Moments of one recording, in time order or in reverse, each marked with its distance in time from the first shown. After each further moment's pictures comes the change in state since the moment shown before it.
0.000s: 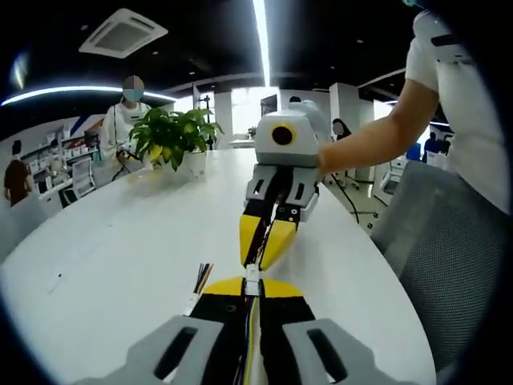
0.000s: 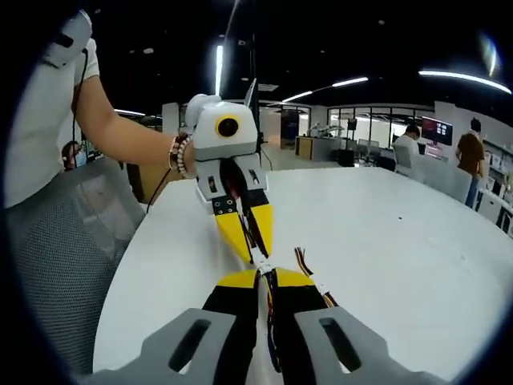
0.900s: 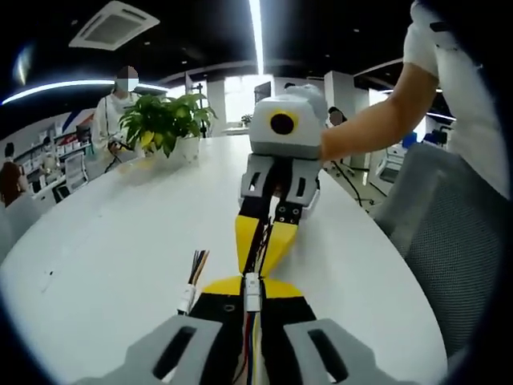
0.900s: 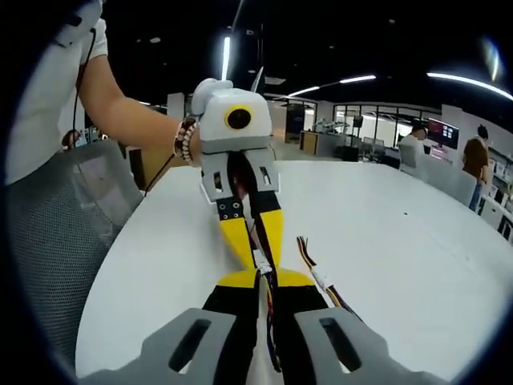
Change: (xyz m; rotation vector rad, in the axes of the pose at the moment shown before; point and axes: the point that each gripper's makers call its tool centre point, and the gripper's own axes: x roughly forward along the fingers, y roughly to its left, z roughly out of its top) left arm 0.013 -0.004 -0.016 0.030 0.074 -0.037; right arm 0.012 0.000 -0.017 -0.051 0.035 0.019
